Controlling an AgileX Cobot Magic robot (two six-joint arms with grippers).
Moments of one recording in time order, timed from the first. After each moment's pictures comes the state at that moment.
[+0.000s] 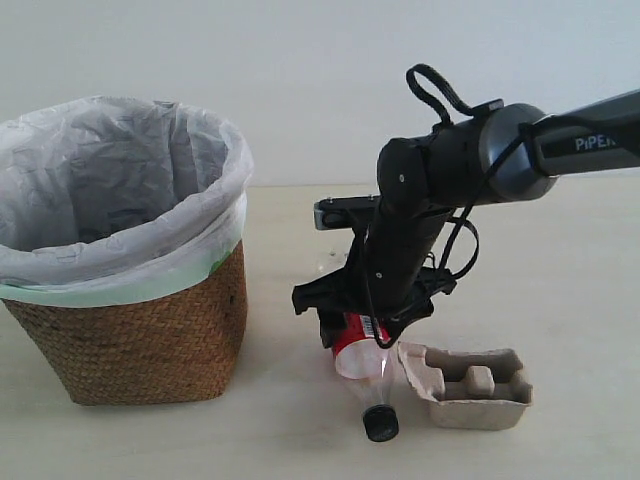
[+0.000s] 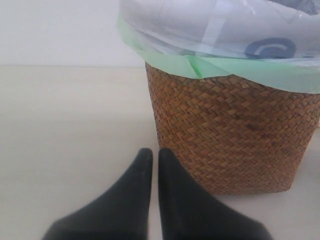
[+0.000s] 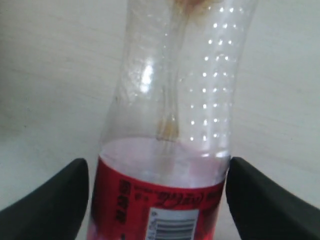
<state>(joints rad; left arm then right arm) 0.01 0.00 0.00 -0.26 0.31 0.24 0.58 2.06 -1.41 0.16 0.72 0.15</state>
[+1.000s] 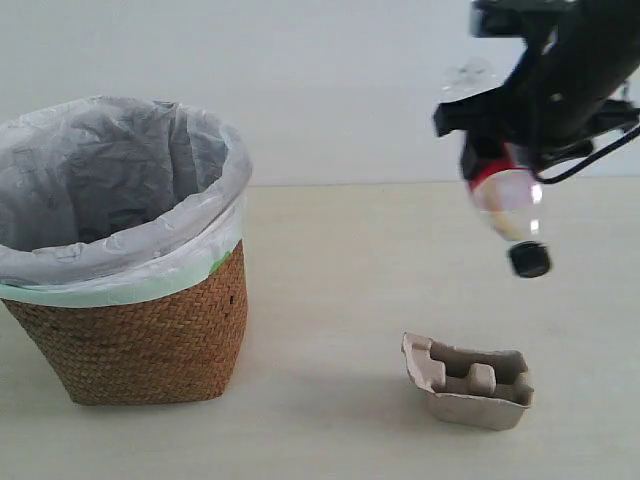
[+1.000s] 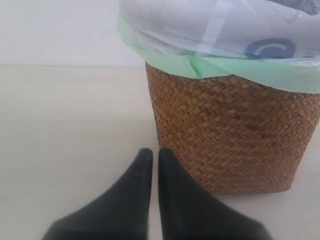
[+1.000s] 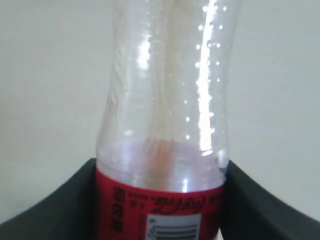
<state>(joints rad) 0.01 0.00 0.00 -0.26 0.31 0.24 0.30 1.65 -1.42 -0.01 0.86 0.17</state>
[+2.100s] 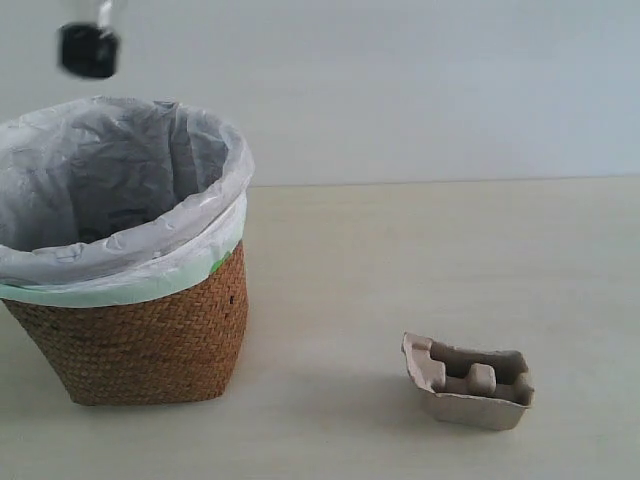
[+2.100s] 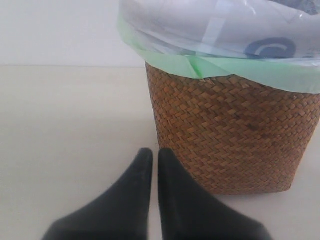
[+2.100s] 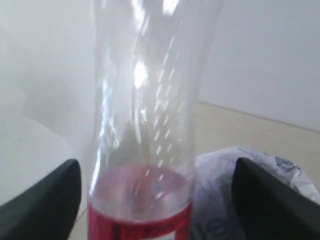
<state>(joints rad) 0.01 0.00 0.00 -0.26 0.31 0.24 0.67 1.80 -2.11 0.56 0.74 0.04</state>
